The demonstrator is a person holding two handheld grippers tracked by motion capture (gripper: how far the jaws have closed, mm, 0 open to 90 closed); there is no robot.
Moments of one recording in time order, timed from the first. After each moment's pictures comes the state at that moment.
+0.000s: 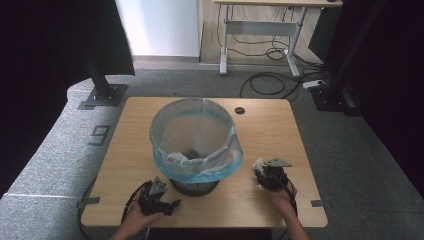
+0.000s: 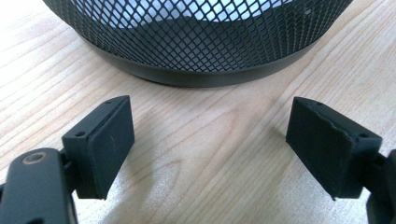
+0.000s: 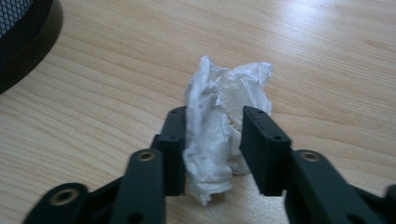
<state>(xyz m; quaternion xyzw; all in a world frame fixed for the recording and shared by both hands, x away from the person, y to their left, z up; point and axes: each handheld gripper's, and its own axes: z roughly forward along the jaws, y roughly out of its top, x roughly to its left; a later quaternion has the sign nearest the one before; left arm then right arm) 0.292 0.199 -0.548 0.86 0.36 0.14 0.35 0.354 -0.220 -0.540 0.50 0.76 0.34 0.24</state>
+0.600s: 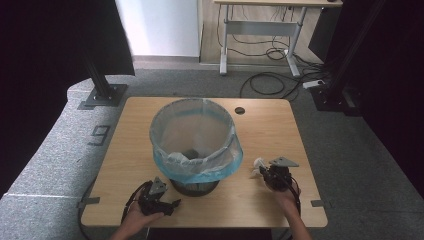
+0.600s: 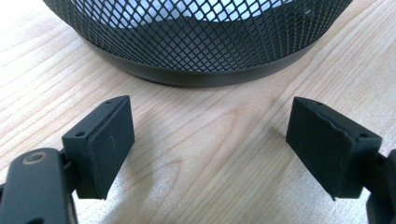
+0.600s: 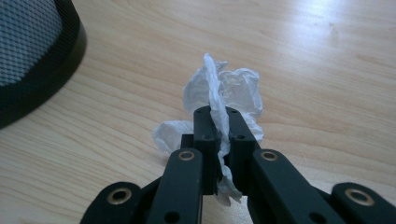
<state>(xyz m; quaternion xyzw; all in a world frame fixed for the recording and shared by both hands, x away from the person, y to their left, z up) 0.292 0.199 -0.548 0.86 0.36 0.14 0.35 0.347 -0.230 -0.525 0.49 0.75 0.38 0.23</state>
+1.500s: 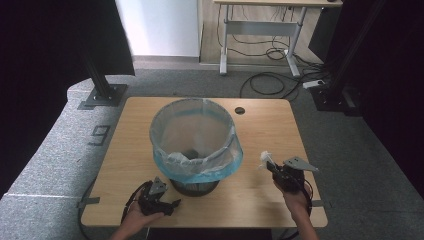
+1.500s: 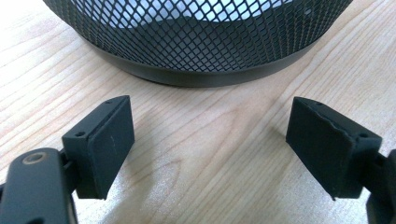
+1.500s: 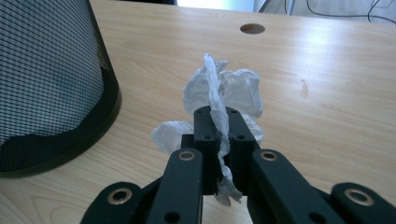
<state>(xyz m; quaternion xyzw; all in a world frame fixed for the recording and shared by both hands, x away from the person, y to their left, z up) 0.292 0.199 -0.548 0.86 0.36 0.14 0.35 0.317 -0.247 -0.479 0.48 0.70 0.46 0.25</state>
